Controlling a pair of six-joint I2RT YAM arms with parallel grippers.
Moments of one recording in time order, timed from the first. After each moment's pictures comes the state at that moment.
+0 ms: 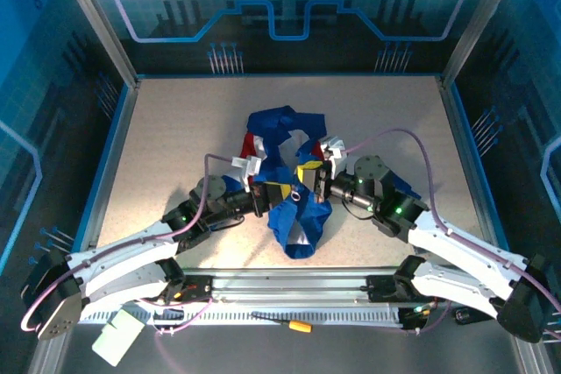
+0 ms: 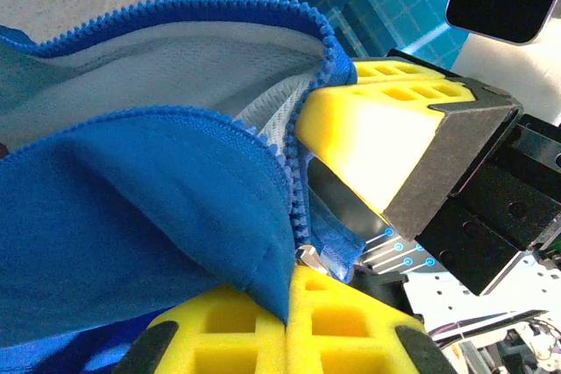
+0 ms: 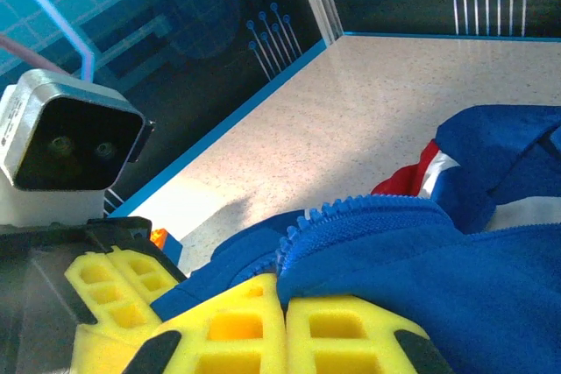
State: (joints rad) left arm -0.81 0.95 0.47 0.35 0.29 -0.85; right arm 0.78 0.94 0.66 0.07 -0.16 0.38
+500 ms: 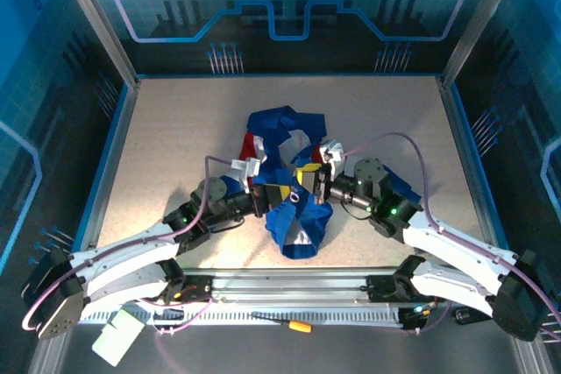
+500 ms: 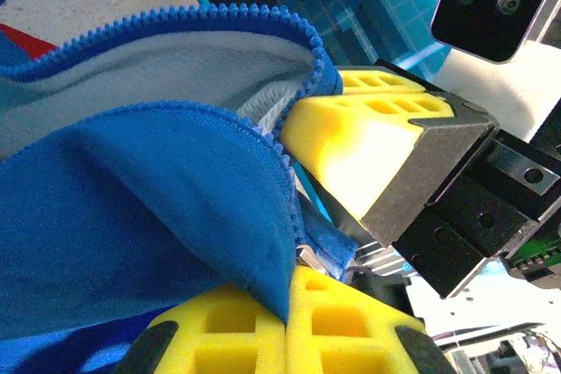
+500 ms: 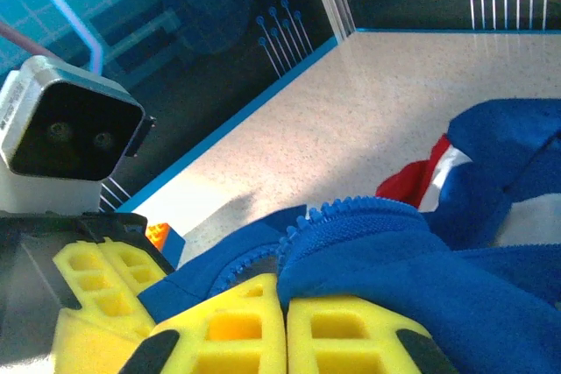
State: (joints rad) left arm -0.81 0.97 0.44 0.38 0.27 -0.91; right arm 0.74 0.98 0.59 0.17 -0.22 0.39
